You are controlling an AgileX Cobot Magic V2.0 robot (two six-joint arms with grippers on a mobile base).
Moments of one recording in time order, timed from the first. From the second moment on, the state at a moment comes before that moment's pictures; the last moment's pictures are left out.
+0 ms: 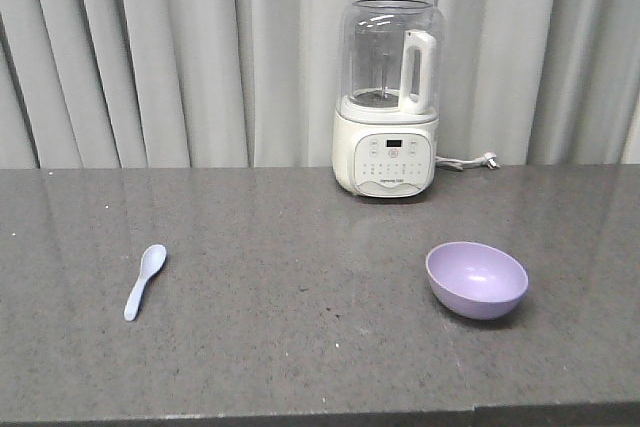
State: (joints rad) left arm -0.12 -0.01 0.03 -0.01 0.07 0.00; right arm 0.00 -0.01 0.03 -0.10 0.19 0.14
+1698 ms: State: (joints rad) left arm -0.12 -0.01 0.03 -0.01 0.01 0.00; right arm 0.00 -0.01 0.03 -0.10 0.16 0.14
